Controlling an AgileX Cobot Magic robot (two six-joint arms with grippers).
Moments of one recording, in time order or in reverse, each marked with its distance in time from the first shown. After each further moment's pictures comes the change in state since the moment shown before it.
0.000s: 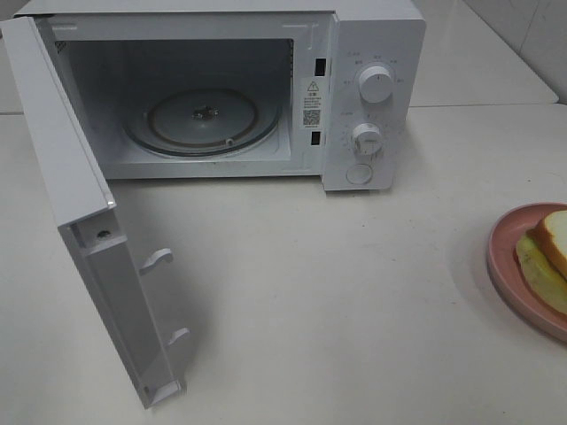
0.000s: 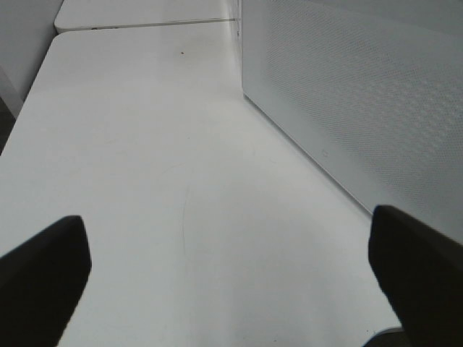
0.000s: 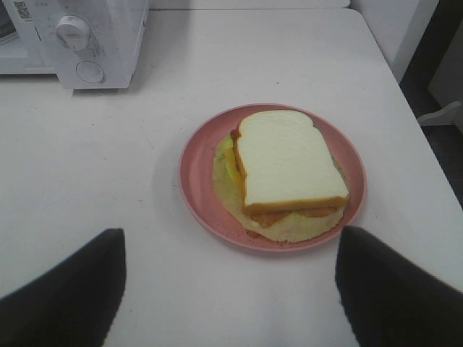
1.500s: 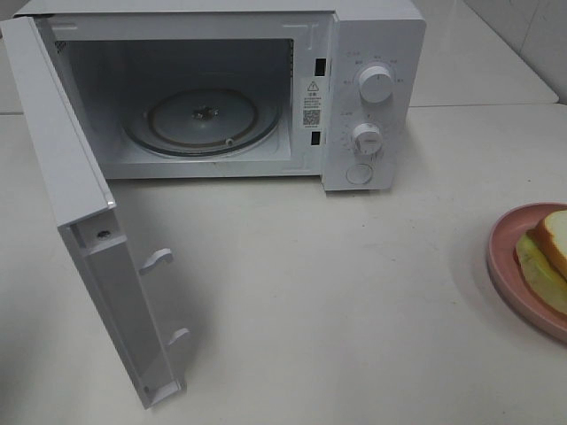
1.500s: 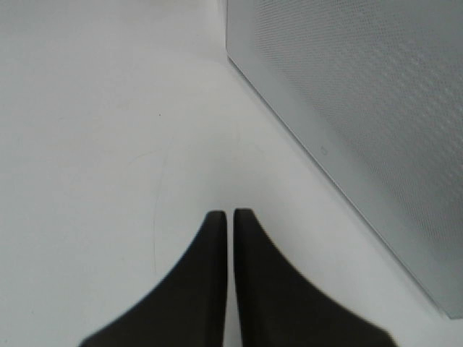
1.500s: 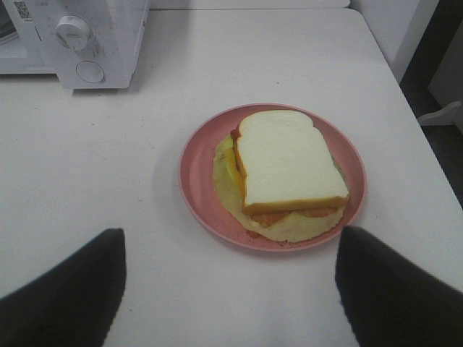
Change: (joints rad) left arm 0.000 0.592 -0.003 -0.051 -0.359 0.000; right arm 0.000 0.000 0.000 0.000 0.000 0.000
